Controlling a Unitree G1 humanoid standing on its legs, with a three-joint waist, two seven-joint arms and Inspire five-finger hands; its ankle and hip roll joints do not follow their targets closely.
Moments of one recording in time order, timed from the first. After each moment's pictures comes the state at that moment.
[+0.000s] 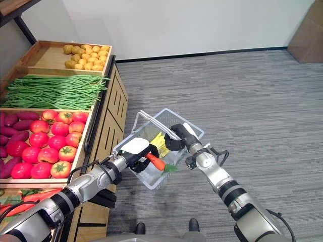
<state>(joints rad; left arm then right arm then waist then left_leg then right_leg) -0.38 0.55 -0.76 0.44 0.62 -0.17 0.16 -0.42 -0.47 0.56 0.46 0.19 -0.07 -0.06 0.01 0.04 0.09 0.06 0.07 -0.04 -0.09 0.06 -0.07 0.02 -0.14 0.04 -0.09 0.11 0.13</state>
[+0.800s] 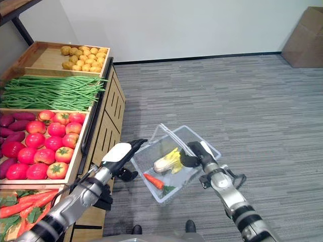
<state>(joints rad) 0.11 0.58 -0.40 0.19 0.44 -0.18 0.16 -0.08 -0.51 0.31 0.48 0.14 -0.06 -0.08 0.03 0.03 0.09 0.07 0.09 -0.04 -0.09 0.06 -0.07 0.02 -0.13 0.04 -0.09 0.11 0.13</state>
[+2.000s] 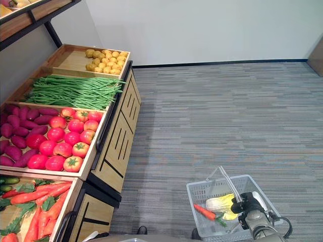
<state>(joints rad) 0.14 0.31 -0.40 1.16 0.38 -0.09 0.09 -0.19 -0.51 0.20 1.31 -0.02 -0.05 -0.16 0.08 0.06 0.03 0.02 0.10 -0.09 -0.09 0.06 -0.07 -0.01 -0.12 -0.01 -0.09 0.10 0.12</state>
